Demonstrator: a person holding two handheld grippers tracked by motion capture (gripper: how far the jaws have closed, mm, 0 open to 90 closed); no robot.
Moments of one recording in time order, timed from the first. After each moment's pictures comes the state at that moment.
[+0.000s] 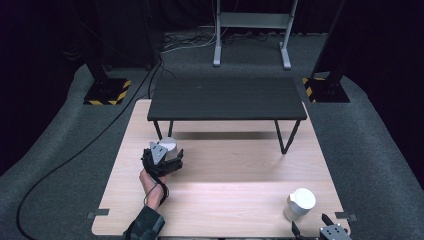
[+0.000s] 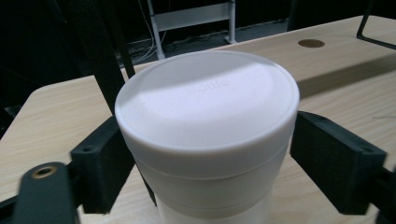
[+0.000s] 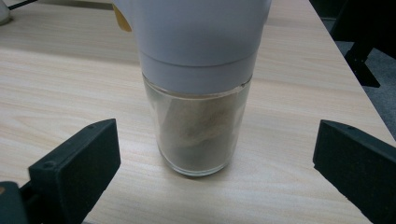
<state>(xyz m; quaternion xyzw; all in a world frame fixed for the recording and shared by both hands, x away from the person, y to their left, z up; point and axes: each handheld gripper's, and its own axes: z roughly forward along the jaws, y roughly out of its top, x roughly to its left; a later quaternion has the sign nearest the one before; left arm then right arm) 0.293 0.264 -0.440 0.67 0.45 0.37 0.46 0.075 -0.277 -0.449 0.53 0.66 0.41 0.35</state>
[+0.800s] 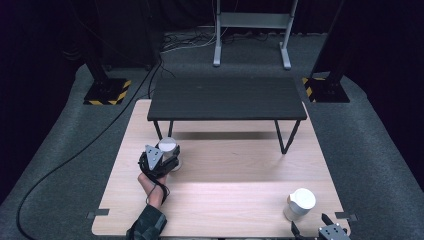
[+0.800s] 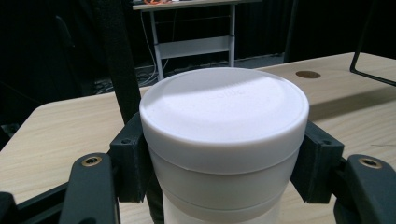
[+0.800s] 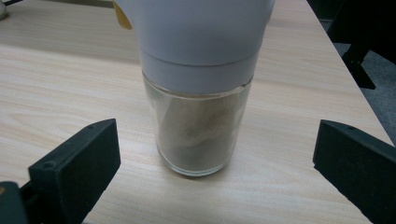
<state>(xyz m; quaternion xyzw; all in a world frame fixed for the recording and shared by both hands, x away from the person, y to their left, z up) 0.286 0.273 -0.466 0.63 0.44 0.39 0.51 0.075 -0.274 -0.450 0.53 0.66 0.41 0.36</state>
